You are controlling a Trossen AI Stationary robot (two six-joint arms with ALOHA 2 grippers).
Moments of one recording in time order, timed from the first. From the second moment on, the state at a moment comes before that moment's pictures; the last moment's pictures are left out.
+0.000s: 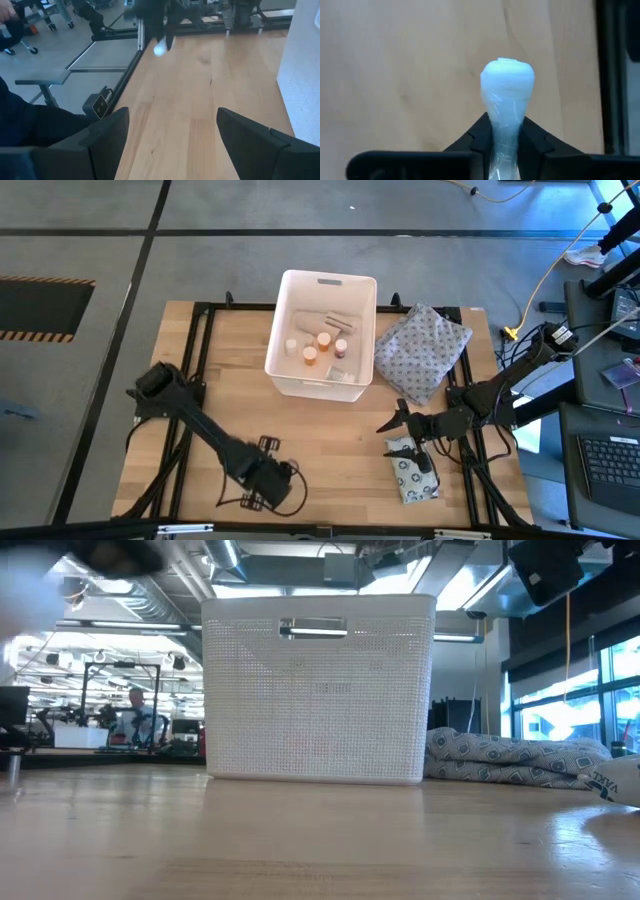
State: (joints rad) left arm -0.65 1.86 1.48 -1.03 -0.07 -0.47; right arm 0.64 1.03 0.52 0.19 0.34 0.31
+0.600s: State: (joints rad) left arm -0.27 1.51 1.56 -0.91 -0.70 0.19; right arm 0.64 1.03 0.52 0.19 0.34 0.22
